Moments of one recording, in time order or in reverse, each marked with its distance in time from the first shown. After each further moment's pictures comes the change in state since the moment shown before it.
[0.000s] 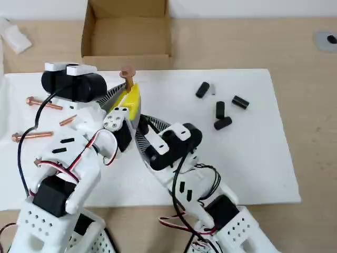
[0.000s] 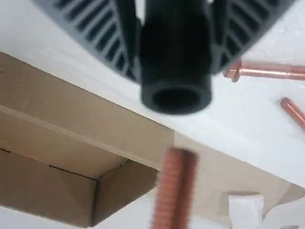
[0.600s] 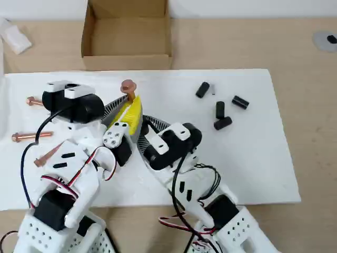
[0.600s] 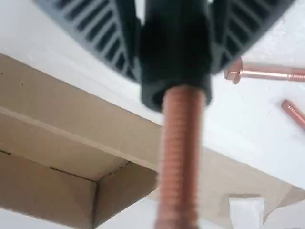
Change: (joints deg) left arm 2.5 -10.7 10.4 -2.9 0.6; right arm 0.1 0.1 0.1 0.0 0.1
